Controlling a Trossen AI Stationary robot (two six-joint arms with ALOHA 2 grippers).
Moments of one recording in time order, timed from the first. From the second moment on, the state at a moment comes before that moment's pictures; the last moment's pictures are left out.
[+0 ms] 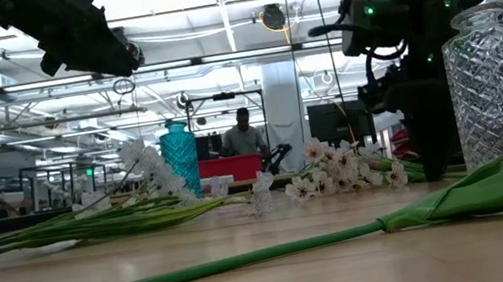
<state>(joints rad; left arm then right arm) -0.27 1.03 0.72 -0.42 -0.79 -0.62 -0.02 1.58 0.74 -0.55 0.07 0.66</state>
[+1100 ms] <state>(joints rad) -0.27 1.06 0.72 -0.17 -0.79 -0.51 -0.02 1.11 0.74 -0.45 0.21 0.62</state>
